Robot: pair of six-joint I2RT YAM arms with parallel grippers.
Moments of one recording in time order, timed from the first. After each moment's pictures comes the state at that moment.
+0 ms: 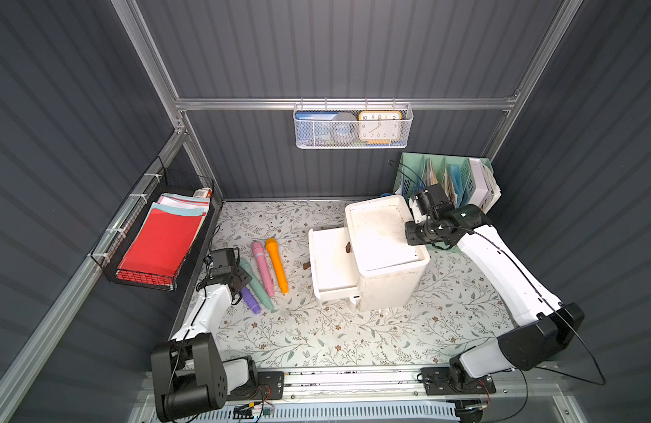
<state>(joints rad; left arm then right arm) 0.23 1.23 0.70 -0.41 -0.10 -0.58 0.37 1.52 1.61 -1.13 0.15 0.22</state>
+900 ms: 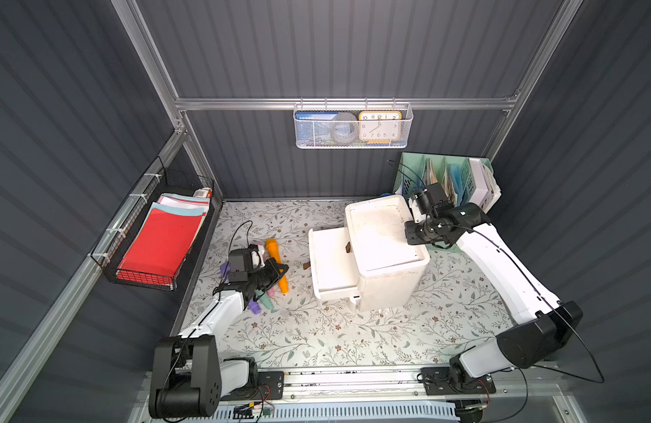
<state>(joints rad) 0.04 1.26 0.58 -0.04 0.61 -0.73 0.37 1.53 1.63 -1.15 0.15 0.23</state>
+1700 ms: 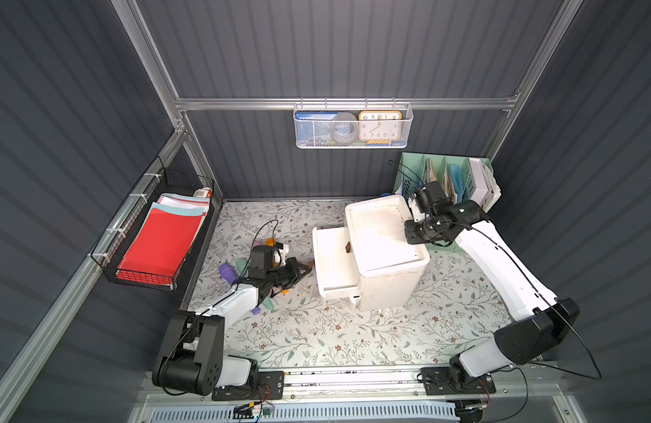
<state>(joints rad) -0.16 1.39 0.62 0.11 0.71 -0.84 0.37 1.56 1.67 -1.18 0.15 0.23</state>
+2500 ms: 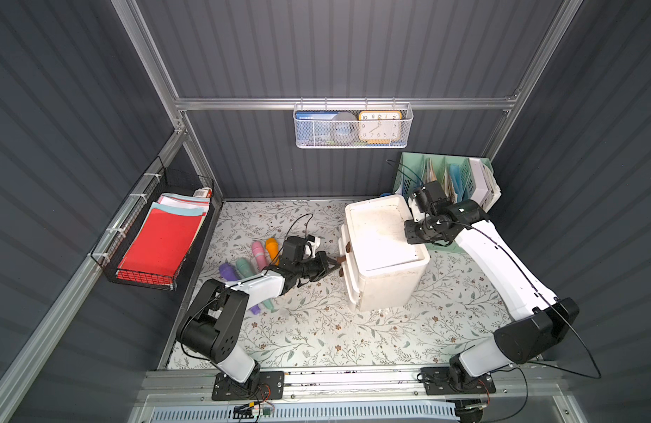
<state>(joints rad) -0.41 1.63 0.80 0.27 0.68 -0.96 0.38 1.56 1.67 -1.19 0.15 0.23</state>
